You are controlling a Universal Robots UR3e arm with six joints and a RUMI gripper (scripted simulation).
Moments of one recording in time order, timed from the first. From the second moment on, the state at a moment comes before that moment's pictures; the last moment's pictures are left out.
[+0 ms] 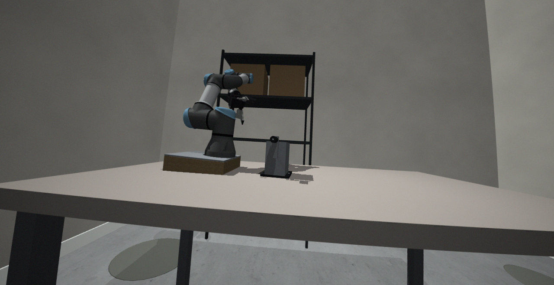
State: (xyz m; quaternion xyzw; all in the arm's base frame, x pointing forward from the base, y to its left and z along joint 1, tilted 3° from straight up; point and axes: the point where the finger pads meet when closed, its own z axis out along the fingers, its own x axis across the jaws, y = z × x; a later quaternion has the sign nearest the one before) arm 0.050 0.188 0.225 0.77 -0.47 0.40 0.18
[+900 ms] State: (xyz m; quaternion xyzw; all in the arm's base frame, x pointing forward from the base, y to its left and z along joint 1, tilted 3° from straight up) arm 0.067 0.181 0.220 0.74 -0.52 0.37 0.21
